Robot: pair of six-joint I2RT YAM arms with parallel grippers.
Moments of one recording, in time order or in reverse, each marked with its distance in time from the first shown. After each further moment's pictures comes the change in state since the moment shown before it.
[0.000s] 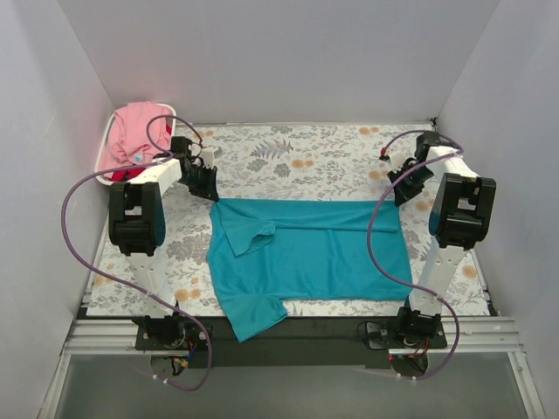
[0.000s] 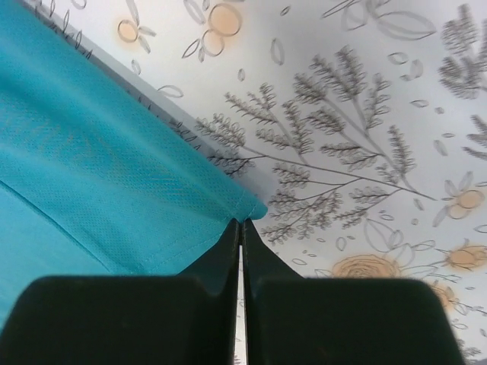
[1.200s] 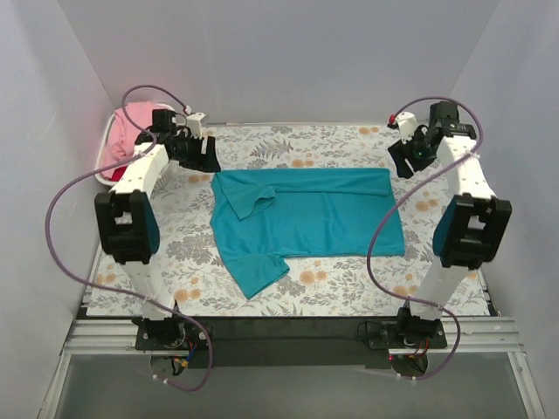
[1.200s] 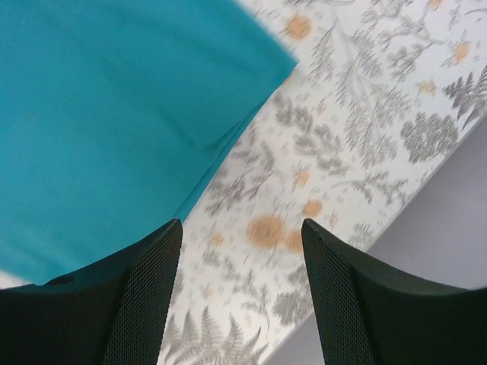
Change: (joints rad) left arm 0.035 -0.026 0.241 -0.018 0.040 -0.074; right arm 0.034 -0.159 0.155 0.062 0.051 0.049
